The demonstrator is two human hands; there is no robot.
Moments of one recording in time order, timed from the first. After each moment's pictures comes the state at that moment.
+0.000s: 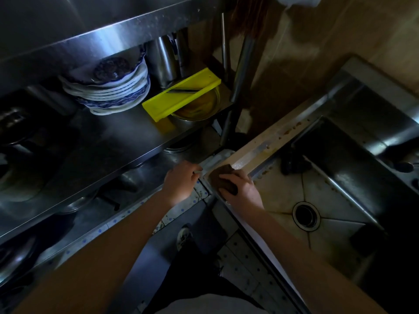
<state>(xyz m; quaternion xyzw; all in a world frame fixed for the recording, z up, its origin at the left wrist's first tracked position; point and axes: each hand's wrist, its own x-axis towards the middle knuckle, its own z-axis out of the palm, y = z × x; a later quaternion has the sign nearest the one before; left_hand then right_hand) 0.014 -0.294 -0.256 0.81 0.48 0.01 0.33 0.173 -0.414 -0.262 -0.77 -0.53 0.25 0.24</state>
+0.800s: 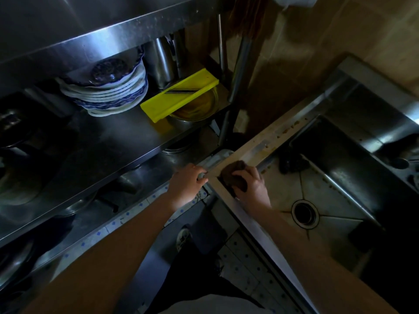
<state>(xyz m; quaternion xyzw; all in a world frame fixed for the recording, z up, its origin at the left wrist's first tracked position) 0.018 -0.302 -0.259 0.84 0.44 0.00 0.32 0.194 -0.419 -0.280 -0.80 -0.50 0.21 0.25</state>
